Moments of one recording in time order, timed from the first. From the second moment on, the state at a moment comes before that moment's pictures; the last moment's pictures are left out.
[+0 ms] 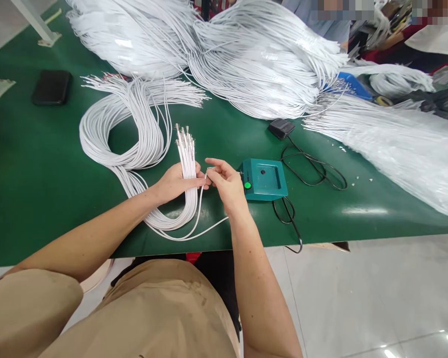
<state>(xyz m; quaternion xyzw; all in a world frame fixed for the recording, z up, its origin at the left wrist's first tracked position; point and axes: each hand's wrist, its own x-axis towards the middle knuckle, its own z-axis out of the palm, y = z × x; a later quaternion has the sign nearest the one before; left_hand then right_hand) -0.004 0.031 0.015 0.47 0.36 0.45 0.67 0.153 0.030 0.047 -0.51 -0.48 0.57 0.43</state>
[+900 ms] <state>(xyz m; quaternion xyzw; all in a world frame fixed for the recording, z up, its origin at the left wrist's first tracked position) -0.006 0.029 0.021 0.49 0.35 0.42 0.68 0.157 0.024 0.055 -0.56 -0.53 0.51 0.39</state>
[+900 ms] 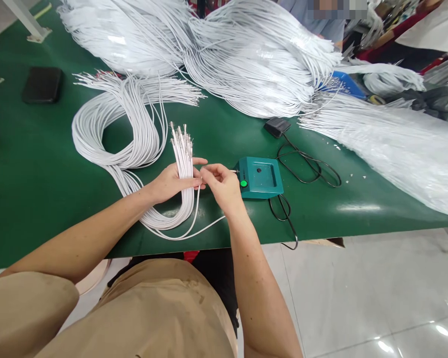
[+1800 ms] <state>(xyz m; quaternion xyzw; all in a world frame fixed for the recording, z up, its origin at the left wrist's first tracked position) -0.001 0.050 0.001 0.44 0.47 0.42 0.64 0.194 0.071 0.050 -0.54 -0.84 0.05 0.04</state>
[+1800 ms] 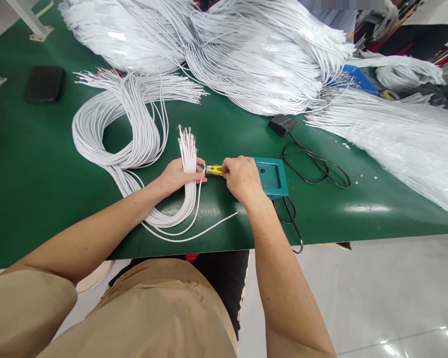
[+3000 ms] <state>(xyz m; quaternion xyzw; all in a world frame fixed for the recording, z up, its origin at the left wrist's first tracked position) 0.003 0.050 0.003 0.46 0.50 0.42 0.60 0.184 0.071 0.050 -0.53 -0.85 0.07 0.03</state>
